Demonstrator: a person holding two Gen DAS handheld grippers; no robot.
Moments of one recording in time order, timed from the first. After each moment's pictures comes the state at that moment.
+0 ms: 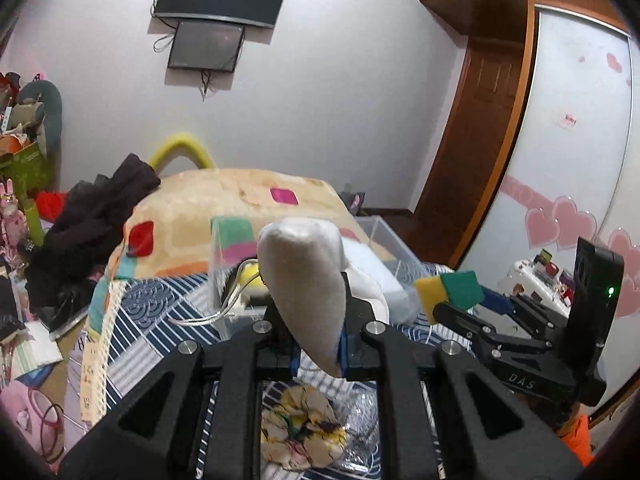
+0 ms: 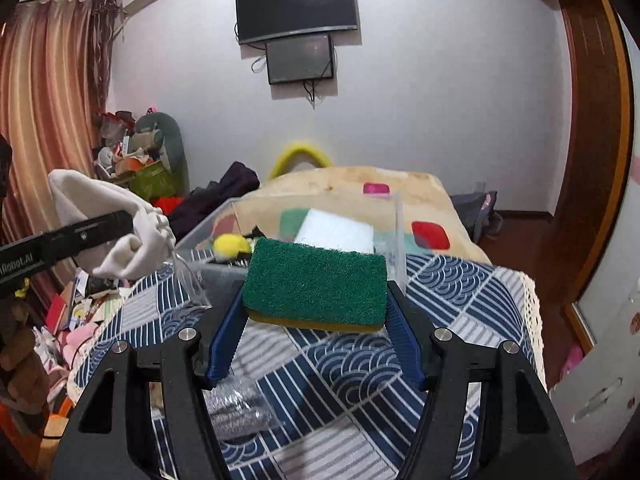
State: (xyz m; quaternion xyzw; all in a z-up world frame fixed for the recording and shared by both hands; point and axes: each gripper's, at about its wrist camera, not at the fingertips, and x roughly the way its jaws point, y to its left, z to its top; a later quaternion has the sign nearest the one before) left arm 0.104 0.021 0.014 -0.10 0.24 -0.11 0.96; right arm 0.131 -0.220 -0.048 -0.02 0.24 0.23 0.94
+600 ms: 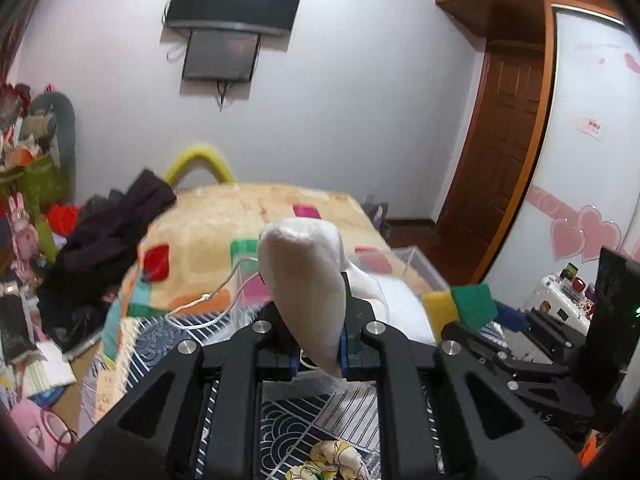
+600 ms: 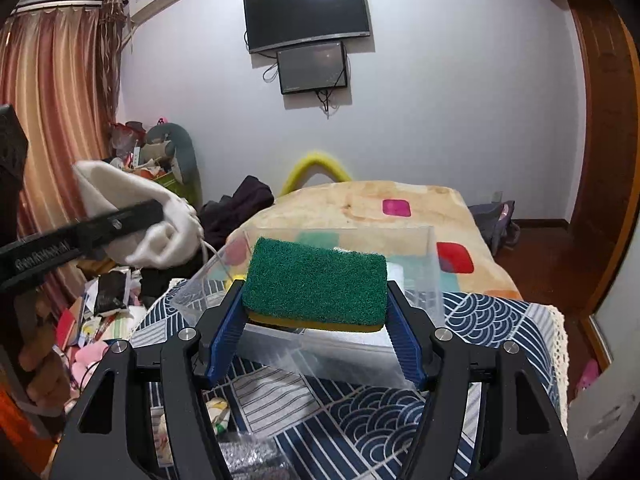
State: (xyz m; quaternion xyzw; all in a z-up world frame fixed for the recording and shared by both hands) left arm 0.162 0.029 0.011 -0.09 0.25 -0.07 0.96; right arm 0.158 -0.192 -0.040 -0.01 0.23 0.26 0.94
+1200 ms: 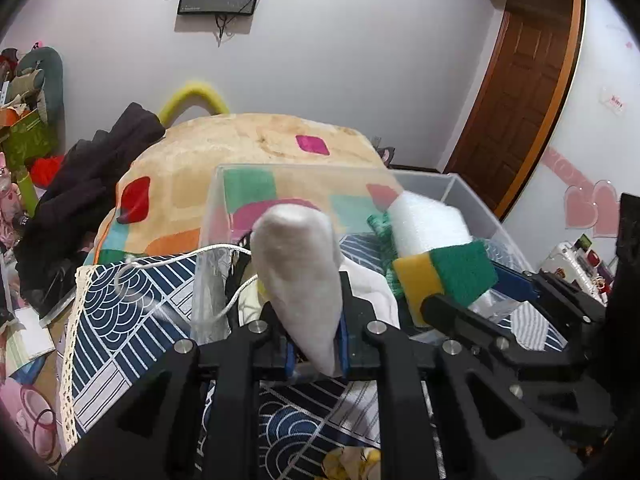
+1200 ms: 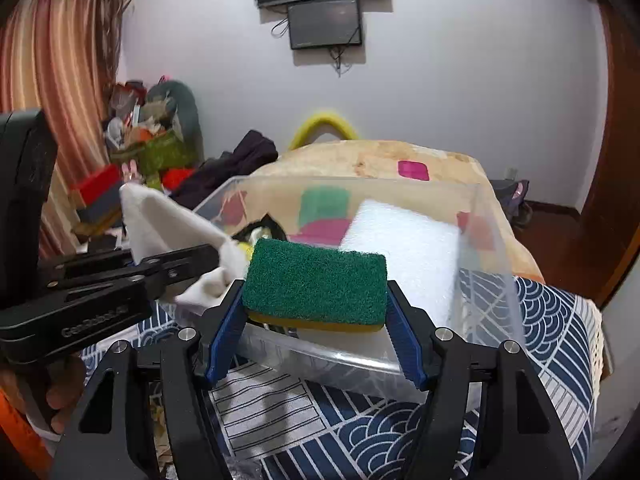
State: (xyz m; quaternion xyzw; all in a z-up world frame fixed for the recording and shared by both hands) left arm 0.215 0.021 -0.060 -0.09 0.34 -0.07 0.93; right arm 0.194 -0.163 -0.075 -0.04 0.29 0.27 0.92
